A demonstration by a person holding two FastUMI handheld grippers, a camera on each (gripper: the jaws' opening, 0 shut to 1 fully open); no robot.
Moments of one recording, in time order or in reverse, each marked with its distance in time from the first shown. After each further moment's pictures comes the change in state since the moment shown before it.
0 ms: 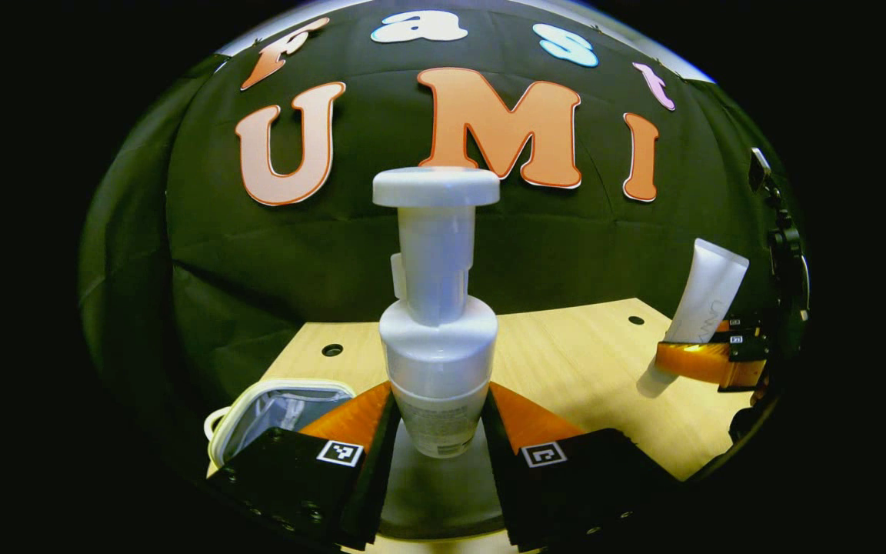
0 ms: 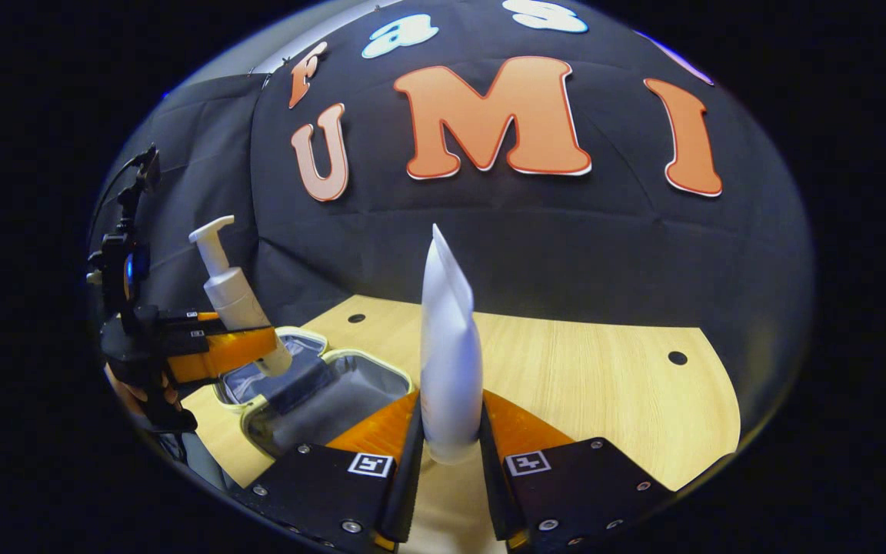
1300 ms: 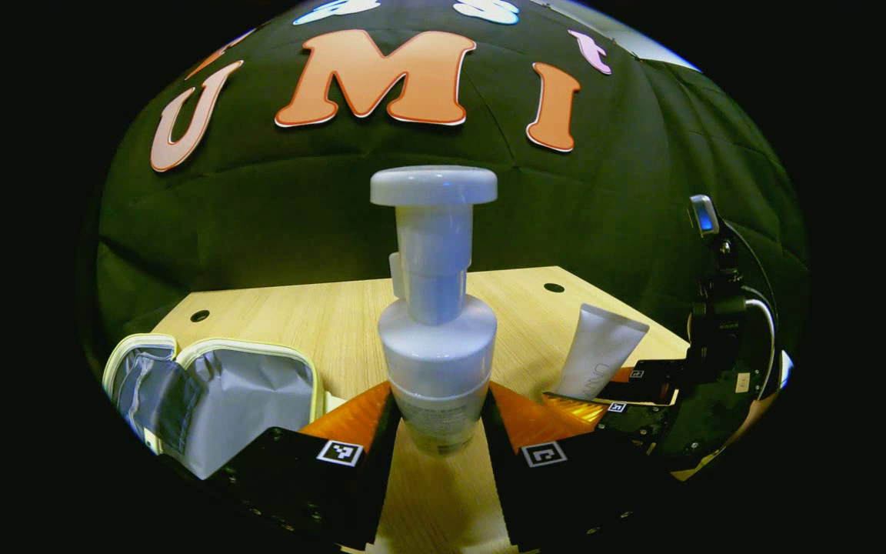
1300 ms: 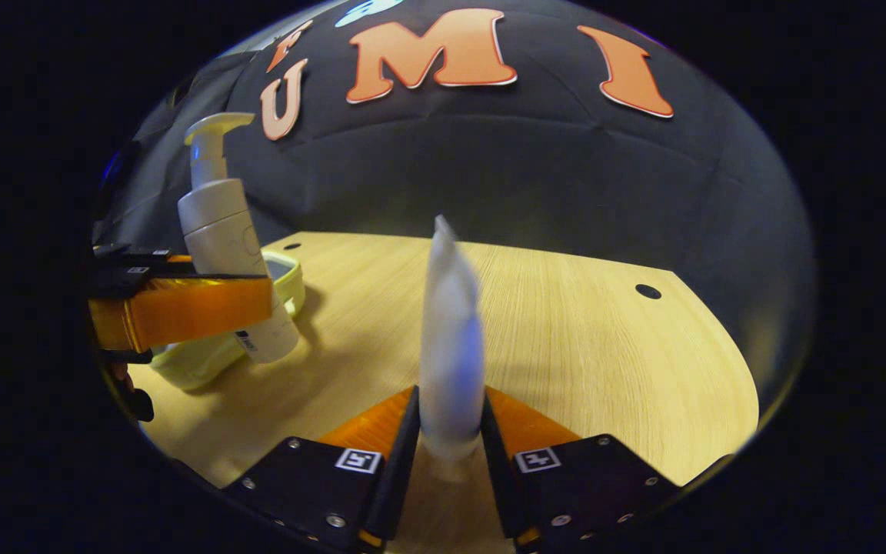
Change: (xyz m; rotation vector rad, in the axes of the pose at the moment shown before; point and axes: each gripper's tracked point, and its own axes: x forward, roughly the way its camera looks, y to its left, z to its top) left arm 0.076 -0.224 -0.082 -0.021 0.050 -0.234; right arm 0.030 -0.142 -0.173 0.000 0.126 -0.114
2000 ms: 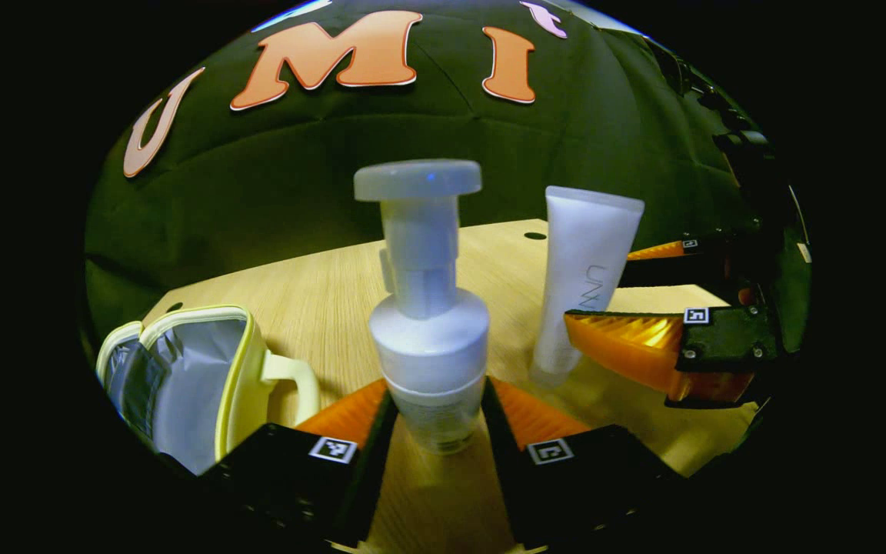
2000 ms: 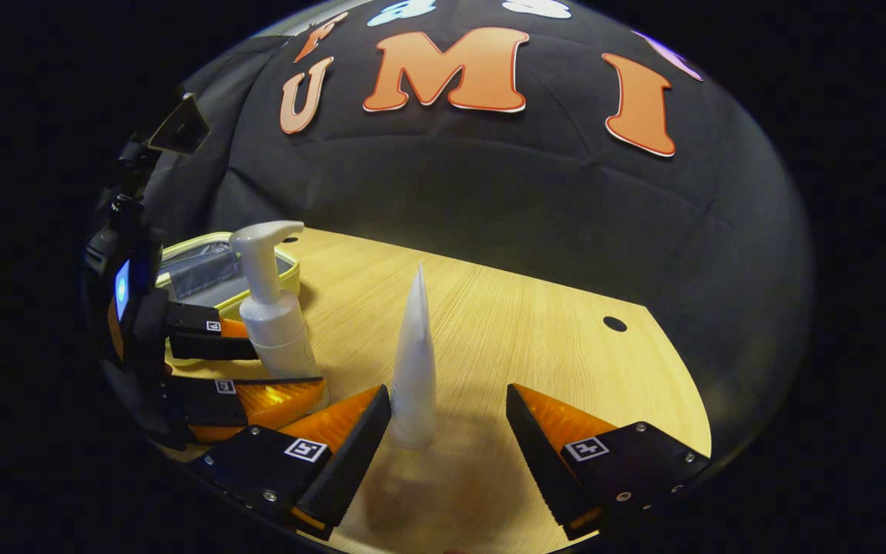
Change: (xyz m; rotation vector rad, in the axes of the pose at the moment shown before) left arm 0.034 -0.048 -0.078 0.131 0.070 -0.063; right arm -0.029 -0.020 0.011 -0.159 -0.046 -0.050
